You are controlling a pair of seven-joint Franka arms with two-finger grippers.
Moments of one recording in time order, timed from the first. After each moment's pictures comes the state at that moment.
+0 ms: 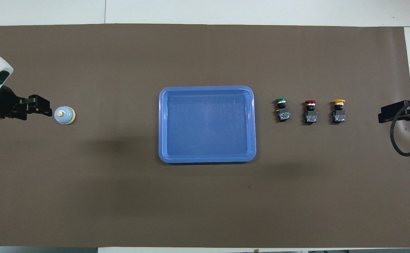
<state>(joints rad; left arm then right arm) -0.09 0.08 0.10 -1.81 -0.04 1.82 -0.04 0.09 -0.07 -0.16 -1.69 -0.03 1.58 -0.02</state>
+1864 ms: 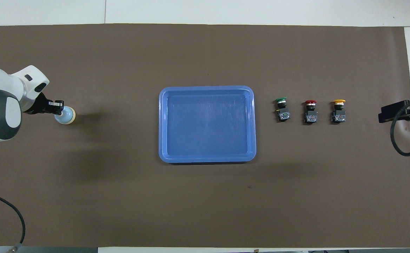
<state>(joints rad) -0.07 0.28 0.14 -1.88 -0.04 2.11 0.13 0.09 -0.07 -0.16 -1.69 -0.03 1.58 -0.02</state>
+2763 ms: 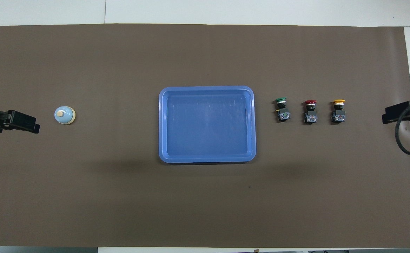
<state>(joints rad) -0.07 -0.04 0.05 -1.69 -0.04 1.51 0.08 0.05 -0.07 -0.16 -1.69 -0.03 1.54 -0.02</state>
